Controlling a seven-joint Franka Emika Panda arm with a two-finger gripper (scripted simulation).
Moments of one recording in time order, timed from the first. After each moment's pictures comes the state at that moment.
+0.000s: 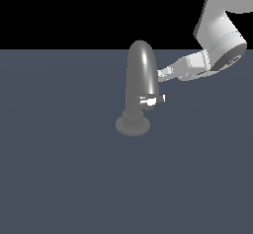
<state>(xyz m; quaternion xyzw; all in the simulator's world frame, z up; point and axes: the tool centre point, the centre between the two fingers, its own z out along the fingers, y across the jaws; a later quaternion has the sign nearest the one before) 0.032 -0.103 0.210 -0.50 0.54 0.64 0.24</state>
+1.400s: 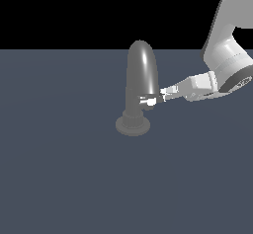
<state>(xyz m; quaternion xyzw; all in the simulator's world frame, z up) -0.002 -0.116 0.158 -0.43 0.56 0.66 0.25</state>
